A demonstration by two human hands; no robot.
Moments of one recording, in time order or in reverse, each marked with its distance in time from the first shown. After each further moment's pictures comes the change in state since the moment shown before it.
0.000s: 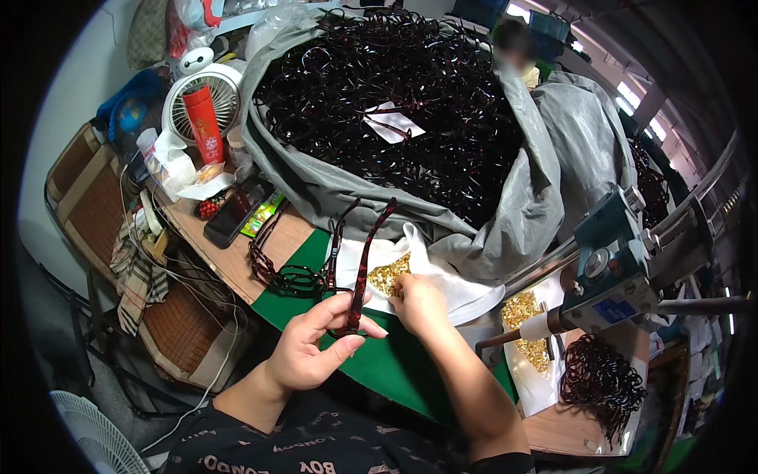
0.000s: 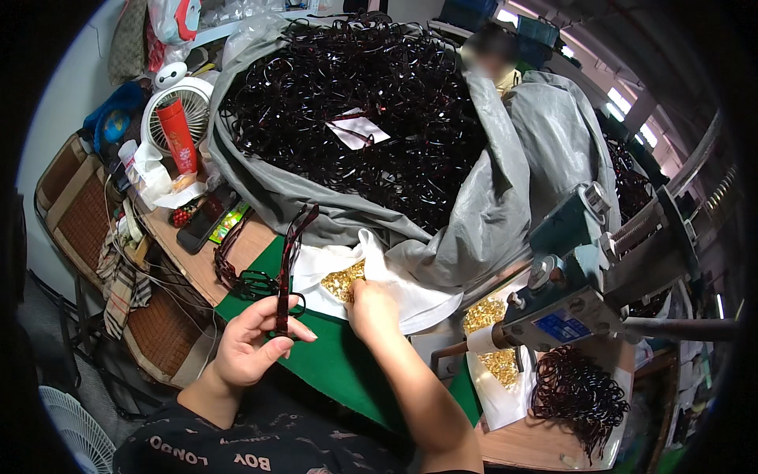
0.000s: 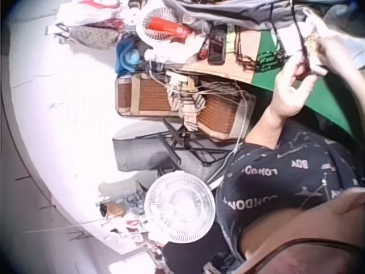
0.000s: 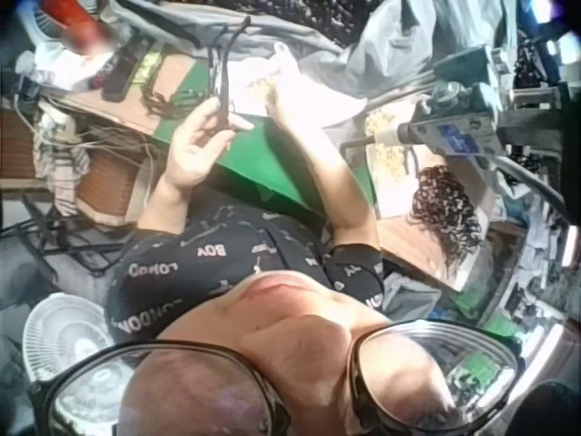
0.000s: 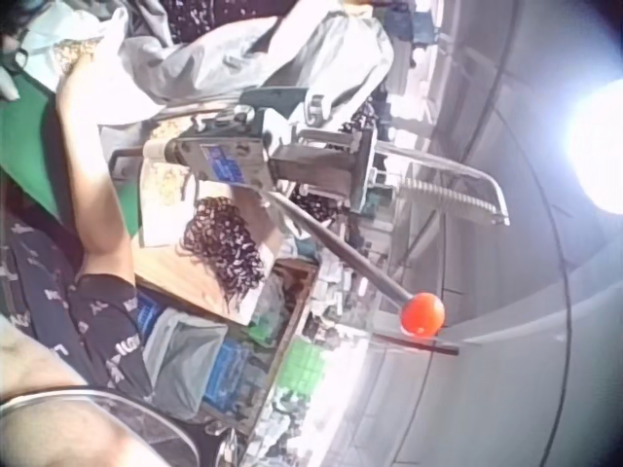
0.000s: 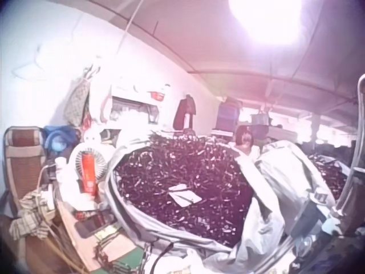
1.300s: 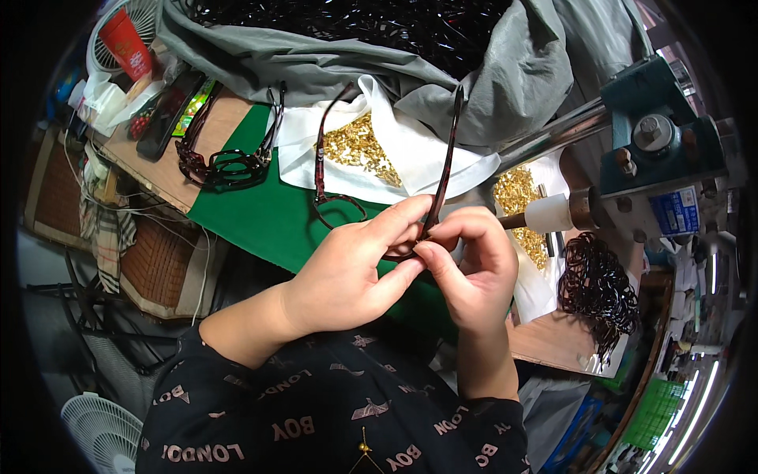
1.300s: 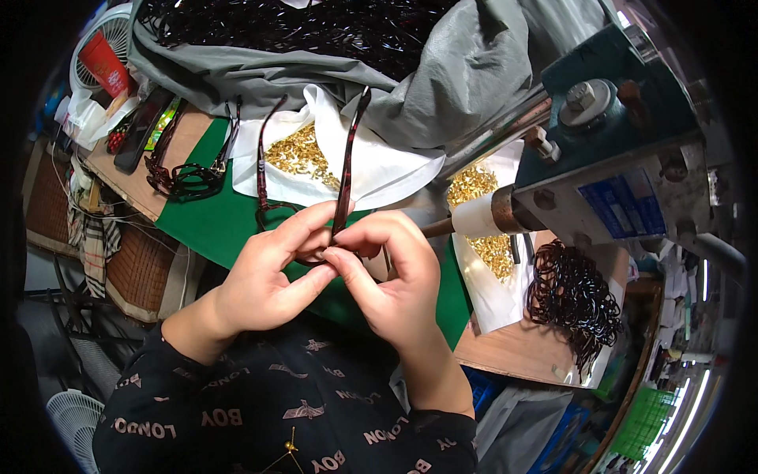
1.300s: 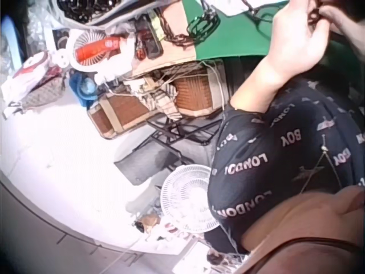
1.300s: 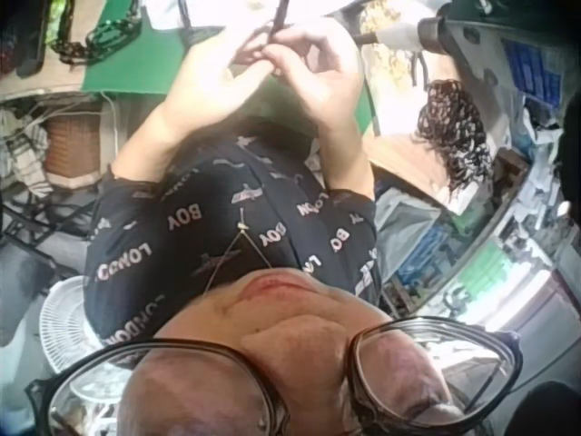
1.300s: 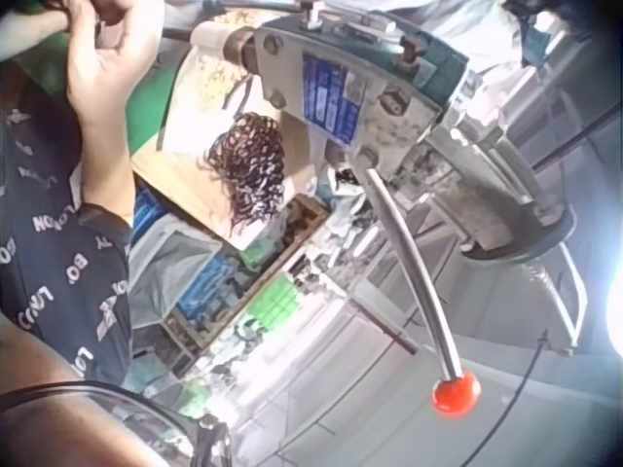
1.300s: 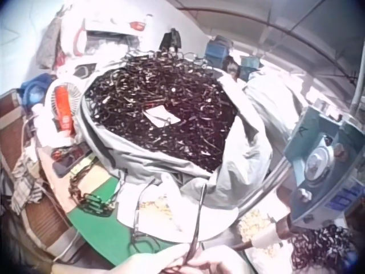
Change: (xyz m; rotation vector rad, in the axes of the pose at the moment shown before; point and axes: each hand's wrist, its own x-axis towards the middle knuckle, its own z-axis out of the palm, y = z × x) left_hand 0.027 -0.031 0.085 0.033 -0.183 -0.063; right_hand -0.111 -0.022 -0.082 0.767 0.343 -0.122
